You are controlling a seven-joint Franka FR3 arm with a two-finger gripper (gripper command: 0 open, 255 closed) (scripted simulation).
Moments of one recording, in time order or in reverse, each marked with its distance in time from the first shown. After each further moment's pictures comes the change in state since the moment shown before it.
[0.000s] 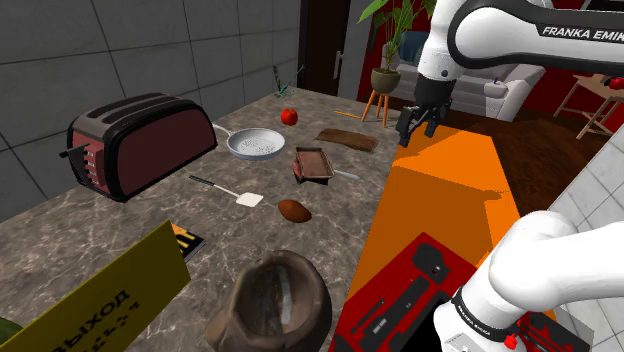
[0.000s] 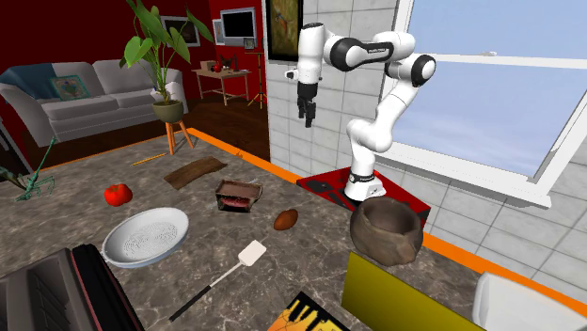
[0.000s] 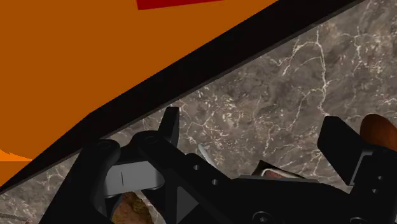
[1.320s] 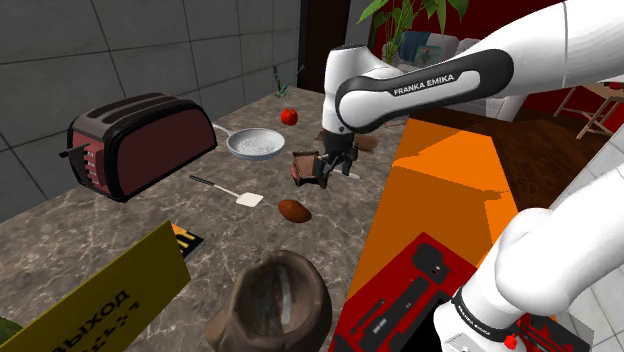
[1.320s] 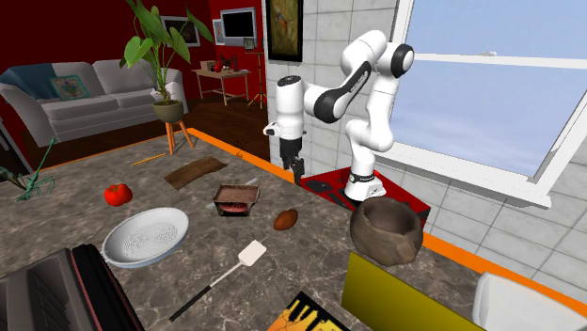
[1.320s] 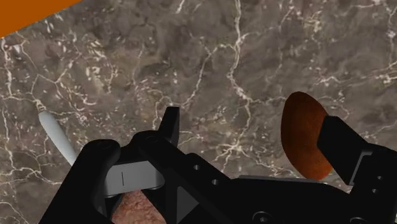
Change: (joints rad) arm 0.130 0.508 0.145 0.050 0.109 0.399 0.077
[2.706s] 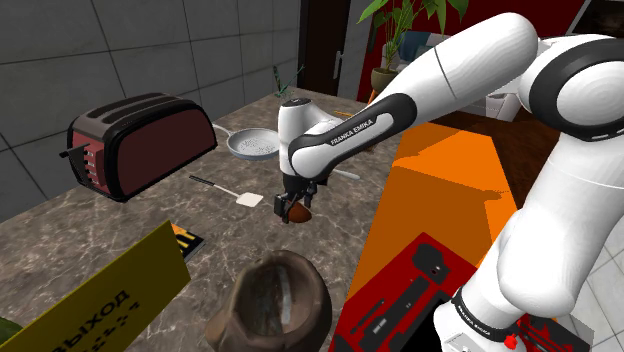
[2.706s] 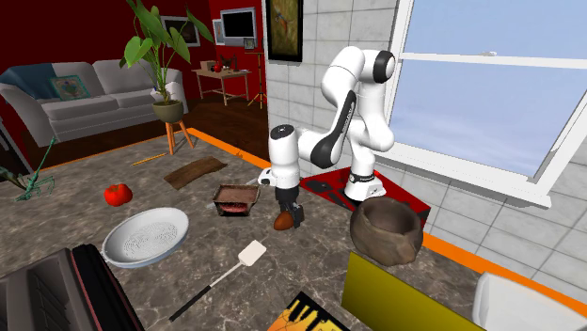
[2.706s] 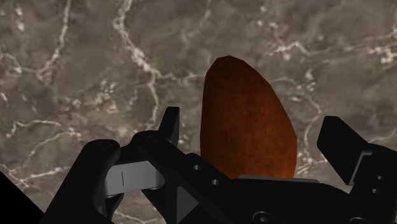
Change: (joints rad) arm 0.065 0.381 0.072 0.113 -0.018 0.240 0.049
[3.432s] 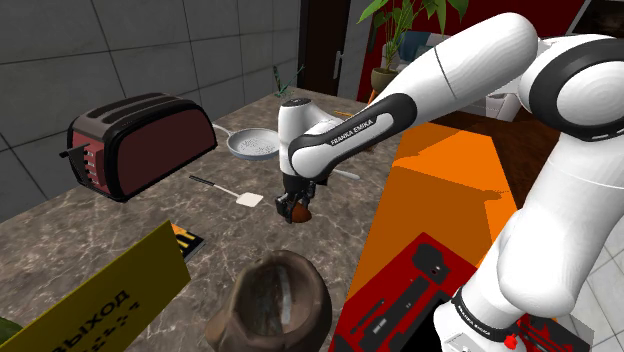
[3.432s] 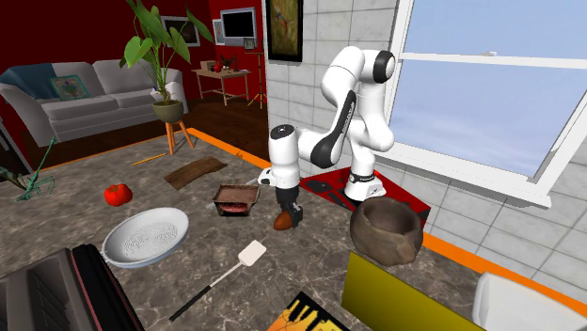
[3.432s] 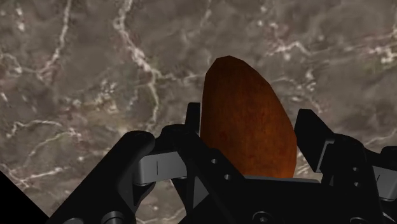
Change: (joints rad) arm 0.000 0.000 0.000 0.000 0.000 0.000 0.000
